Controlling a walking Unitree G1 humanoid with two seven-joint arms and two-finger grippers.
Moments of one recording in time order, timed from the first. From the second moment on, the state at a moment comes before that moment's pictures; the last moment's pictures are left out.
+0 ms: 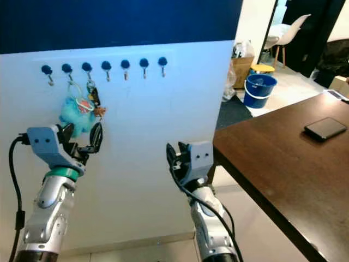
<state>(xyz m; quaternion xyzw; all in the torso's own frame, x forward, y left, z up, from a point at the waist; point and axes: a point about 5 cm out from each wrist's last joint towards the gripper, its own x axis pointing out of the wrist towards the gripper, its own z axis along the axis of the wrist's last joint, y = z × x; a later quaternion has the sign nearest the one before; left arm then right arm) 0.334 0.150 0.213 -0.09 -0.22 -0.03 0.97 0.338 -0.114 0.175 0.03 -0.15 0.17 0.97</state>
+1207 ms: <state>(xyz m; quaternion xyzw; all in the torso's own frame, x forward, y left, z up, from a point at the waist) 0.349 0.115 0.216 -0.11 -0.24 -0.15 0.95 0.340 -0.112 0.179 0.03 -0.15 0.17 0.97</state>
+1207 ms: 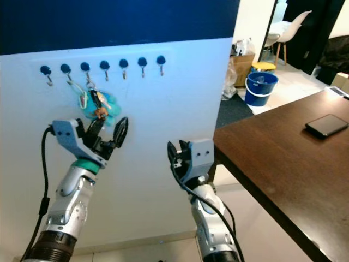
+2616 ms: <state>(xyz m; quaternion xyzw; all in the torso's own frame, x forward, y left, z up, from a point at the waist) 0.328 0.200 0.189 -0.17 -0.20 -0.01 0.96 0.342 -0.111 0.179 0.03 -0.15 0.17 0.97</state>
